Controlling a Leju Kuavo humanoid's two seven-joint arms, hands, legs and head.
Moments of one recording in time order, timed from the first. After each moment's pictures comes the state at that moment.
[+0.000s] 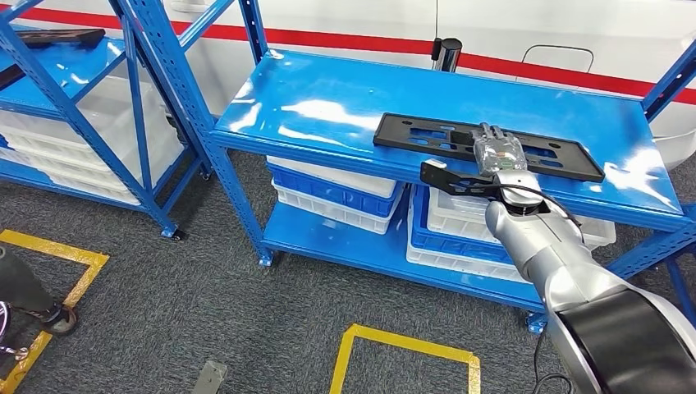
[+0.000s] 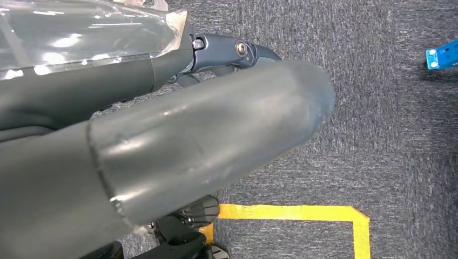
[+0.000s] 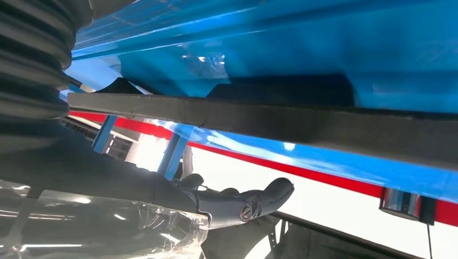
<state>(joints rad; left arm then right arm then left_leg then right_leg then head) -0.07 -0.10 0.14 -0.19 -0.35 0.18 -0.39 -1.06 -0.10 0.59 -0.32 1.19 -0.25 0.15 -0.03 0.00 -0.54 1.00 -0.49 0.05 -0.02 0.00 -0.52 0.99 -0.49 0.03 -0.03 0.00</state>
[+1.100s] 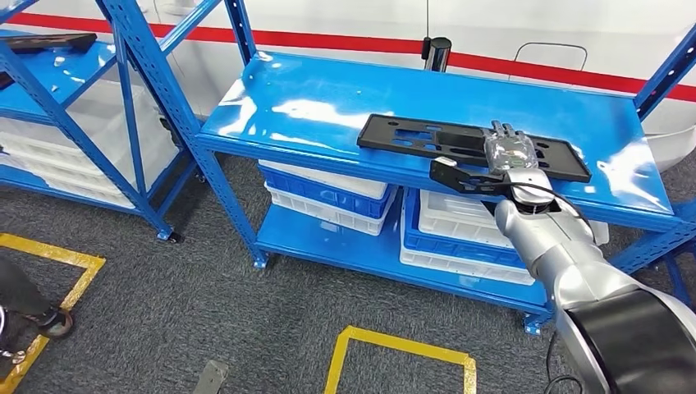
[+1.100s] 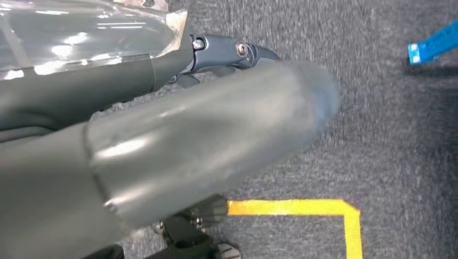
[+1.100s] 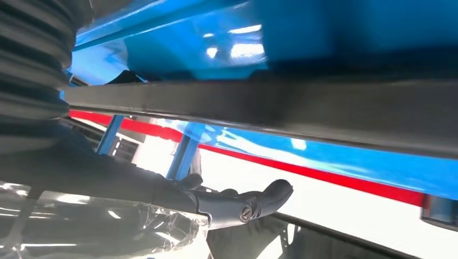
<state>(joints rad) -0.07 -0.09 0.15 -0.19 -0.36 0.19 -0.42 -1.07 -0.11 0.57 -0.31 1.22 -0.25 0.14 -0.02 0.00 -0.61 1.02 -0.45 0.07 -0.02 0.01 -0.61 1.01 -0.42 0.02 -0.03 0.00</state>
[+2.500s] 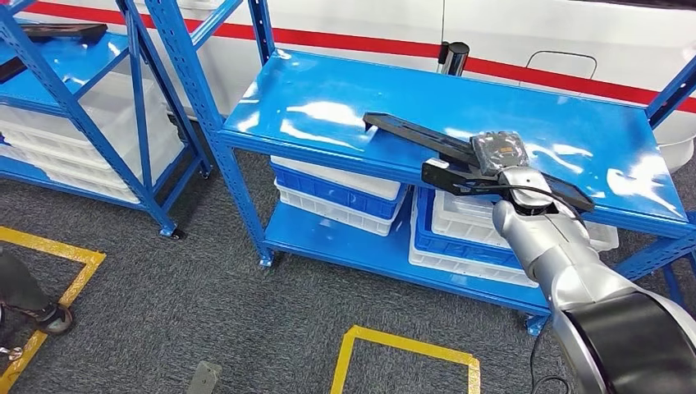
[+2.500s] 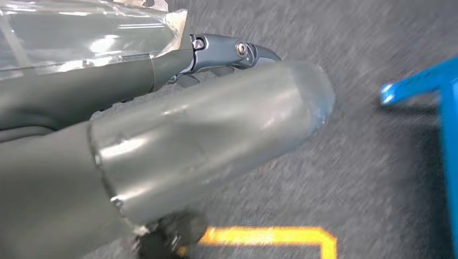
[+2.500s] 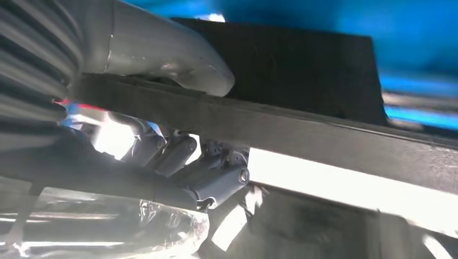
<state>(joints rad) -0.07 -0.11 0.18 -0.19 -0.37 0.28 -0.55 -1.06 -0.12 0.52 -0.34 1.19 -0.37 -0.06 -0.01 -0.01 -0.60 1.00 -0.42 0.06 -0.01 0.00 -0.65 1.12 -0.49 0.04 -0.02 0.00</state>
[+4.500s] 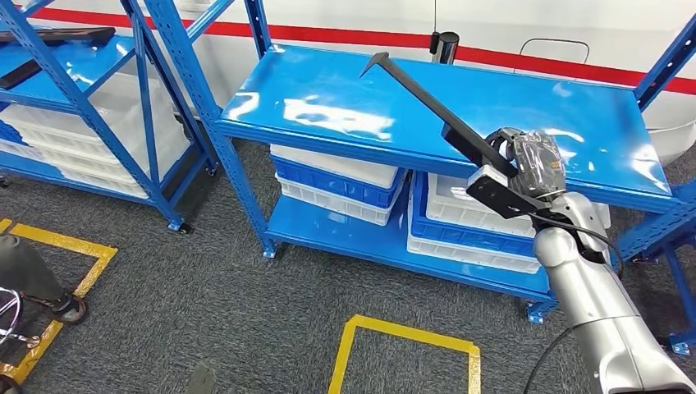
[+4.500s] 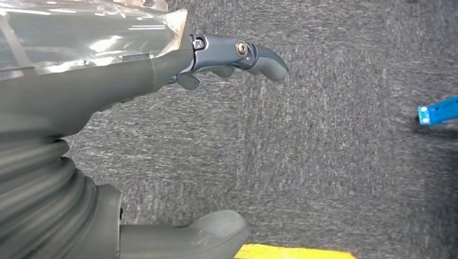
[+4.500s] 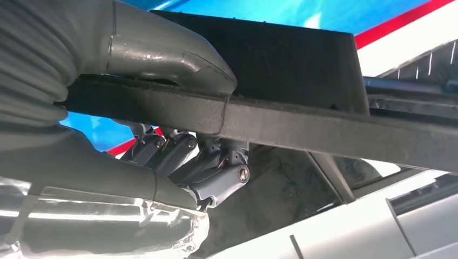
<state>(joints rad) -0.08 -0.13 0.24 -0.19 -0.41 0.31 -0.47 -0.67 -0.32 0.35 -1.10 0.72 -0.32 -0.32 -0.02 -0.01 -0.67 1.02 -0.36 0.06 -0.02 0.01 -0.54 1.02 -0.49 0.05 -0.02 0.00</state>
